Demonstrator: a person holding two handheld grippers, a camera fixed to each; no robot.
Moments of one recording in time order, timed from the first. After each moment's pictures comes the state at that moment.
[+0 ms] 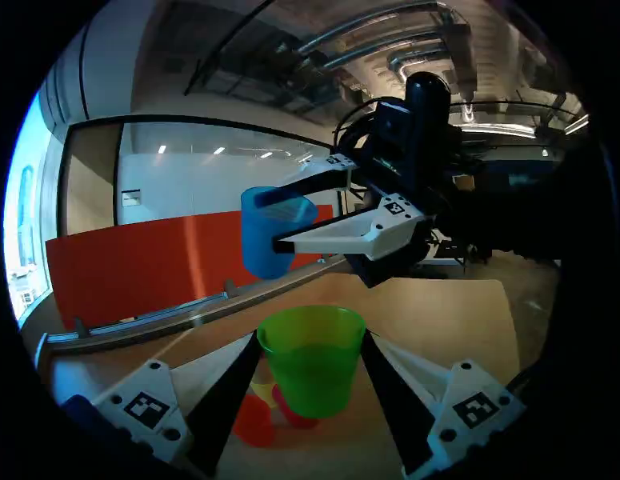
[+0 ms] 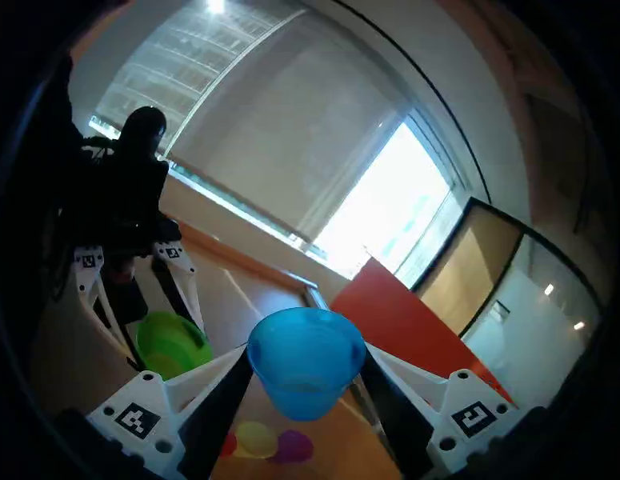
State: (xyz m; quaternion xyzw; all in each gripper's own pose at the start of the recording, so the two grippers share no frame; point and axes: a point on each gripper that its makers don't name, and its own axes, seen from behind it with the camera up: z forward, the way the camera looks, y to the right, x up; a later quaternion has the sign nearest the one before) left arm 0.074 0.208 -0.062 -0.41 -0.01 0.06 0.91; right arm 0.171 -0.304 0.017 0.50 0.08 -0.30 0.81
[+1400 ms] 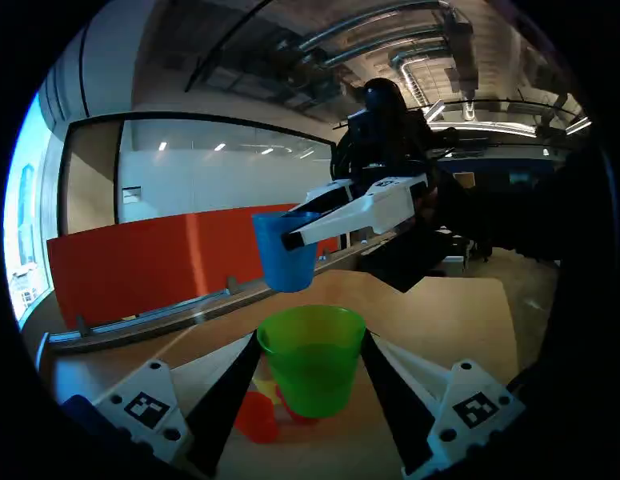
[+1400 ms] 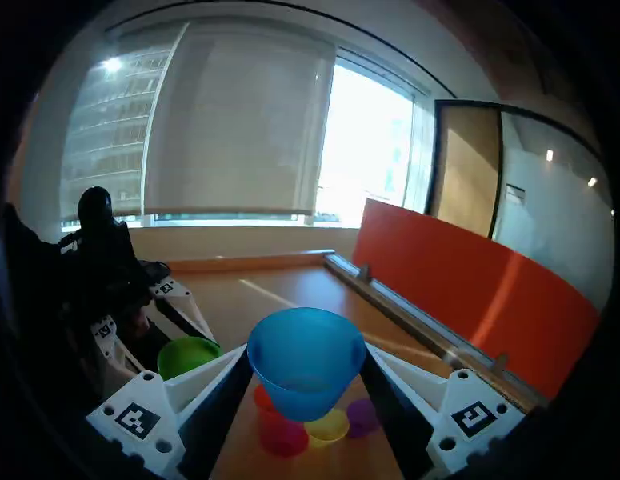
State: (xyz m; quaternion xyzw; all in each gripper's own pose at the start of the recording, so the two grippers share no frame) left arm 0.076 0.199 -0.062 -0.41 -0.01 0.07 0.91; right arm 0.150 -0.291 0.014 0.52 -0.10 -0.13 0.84
